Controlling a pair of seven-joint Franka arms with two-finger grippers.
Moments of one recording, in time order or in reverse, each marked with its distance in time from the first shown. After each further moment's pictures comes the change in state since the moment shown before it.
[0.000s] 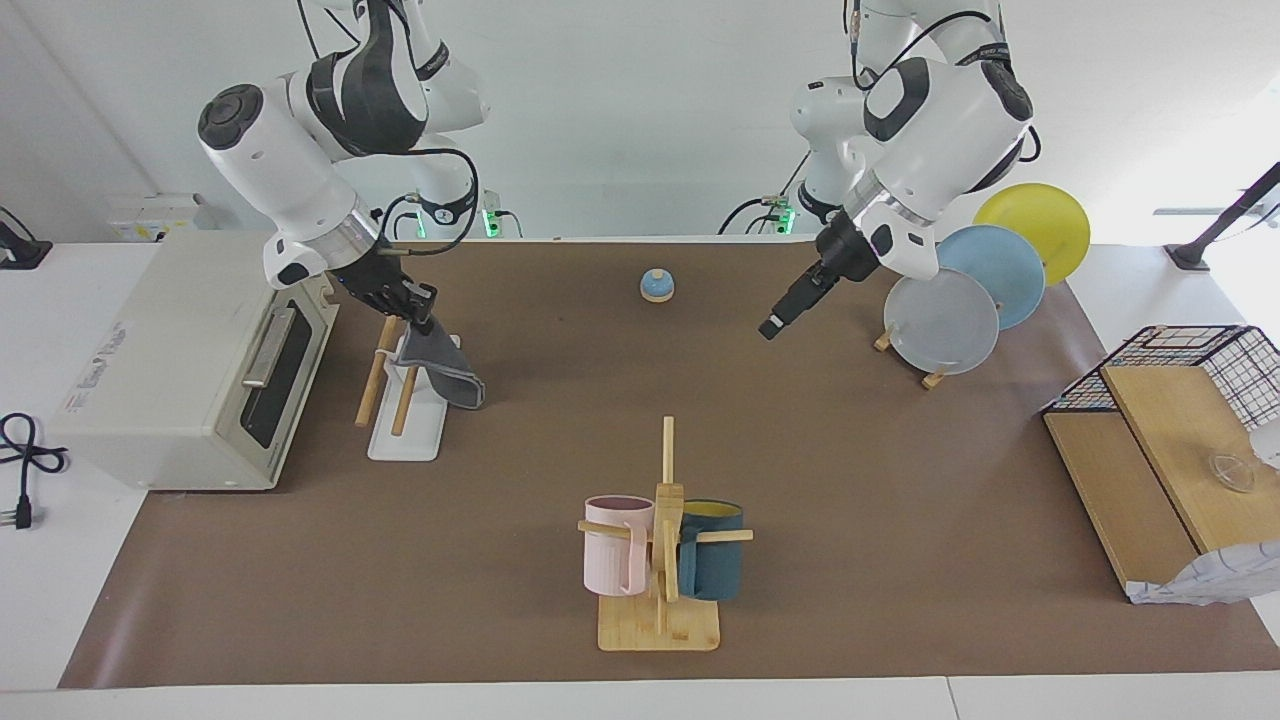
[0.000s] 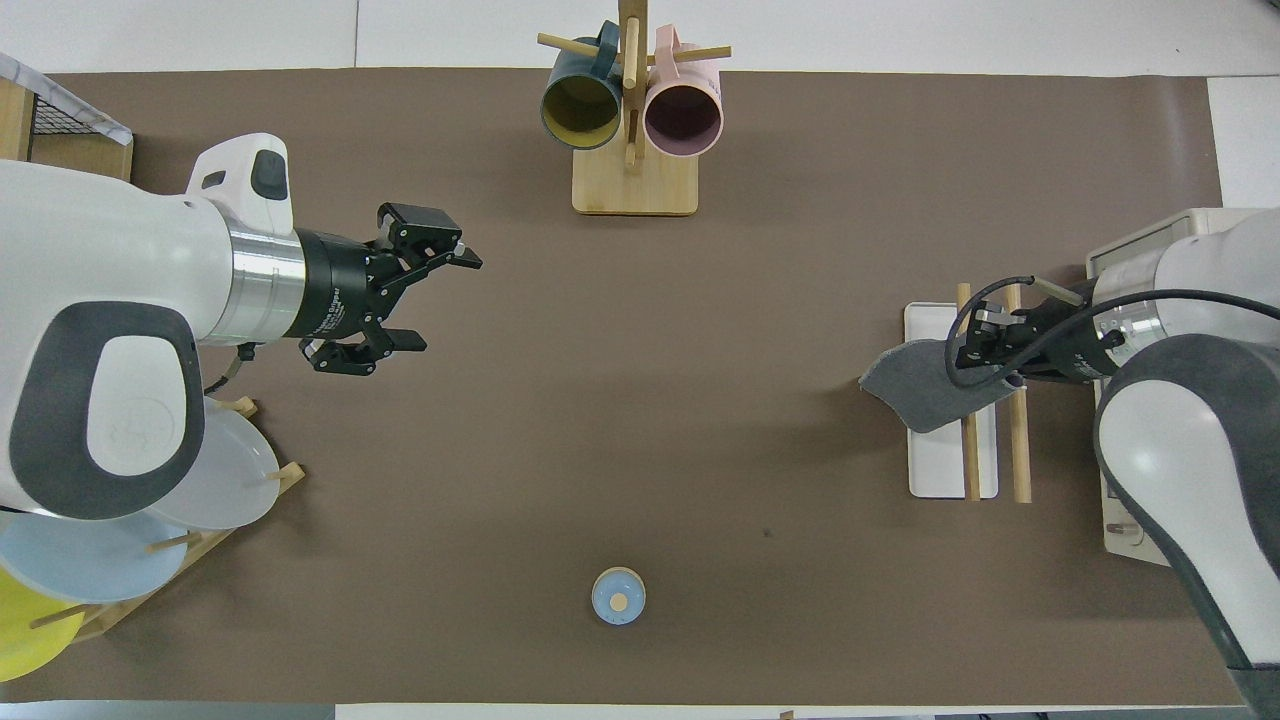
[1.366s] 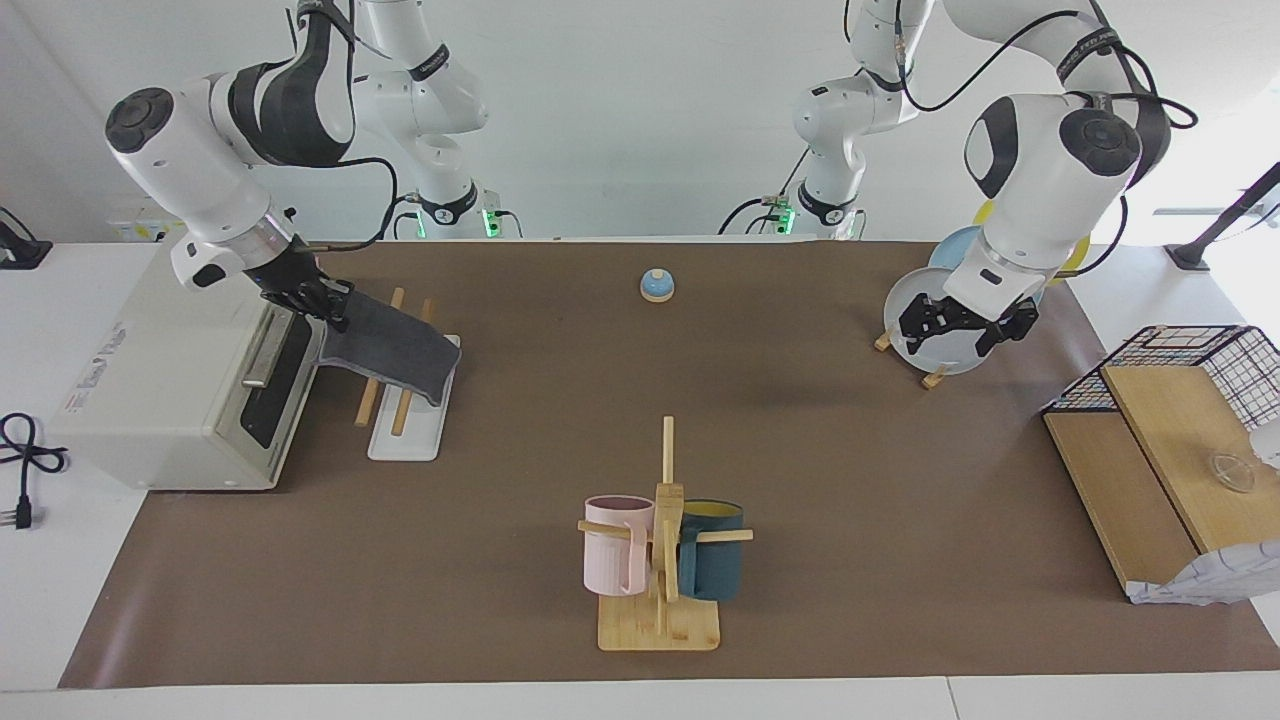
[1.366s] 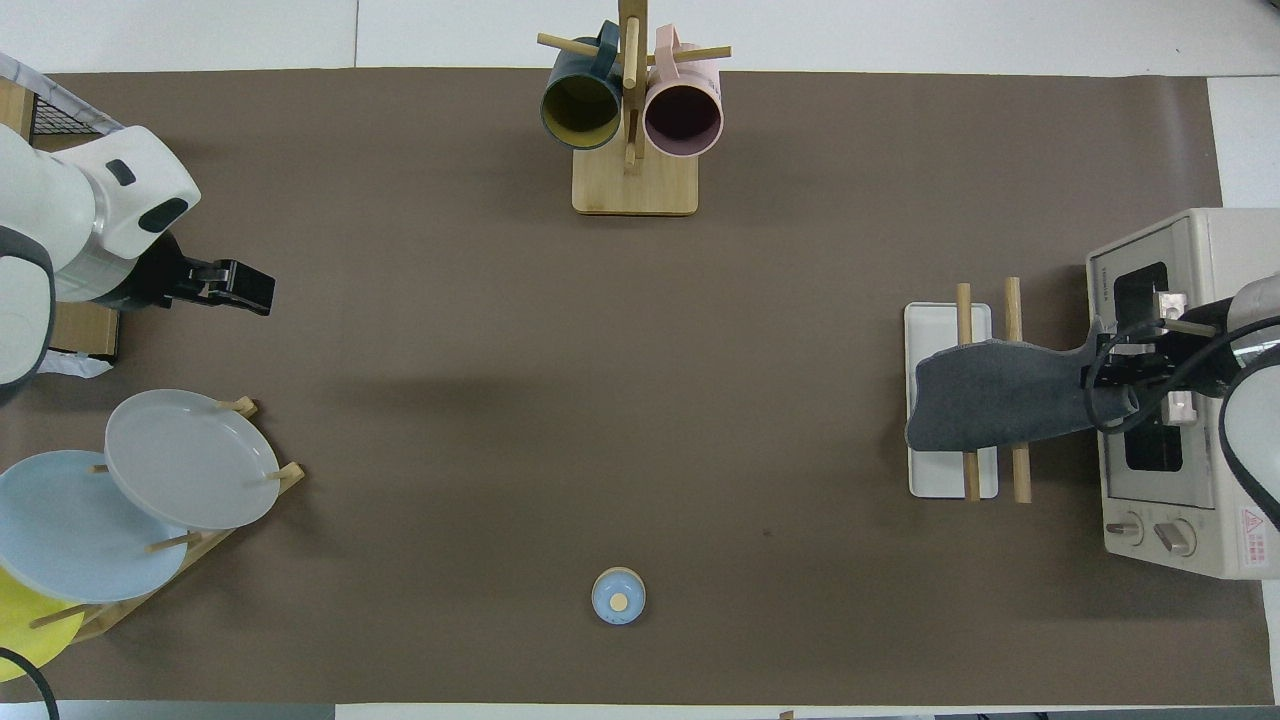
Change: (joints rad) left arm 0.172 0.116 0.004 0.185 0.577 -0.296 0.792; right arm -0.186 -0.016 -0.012 -0.041 -0.133 -0.036 -0.363
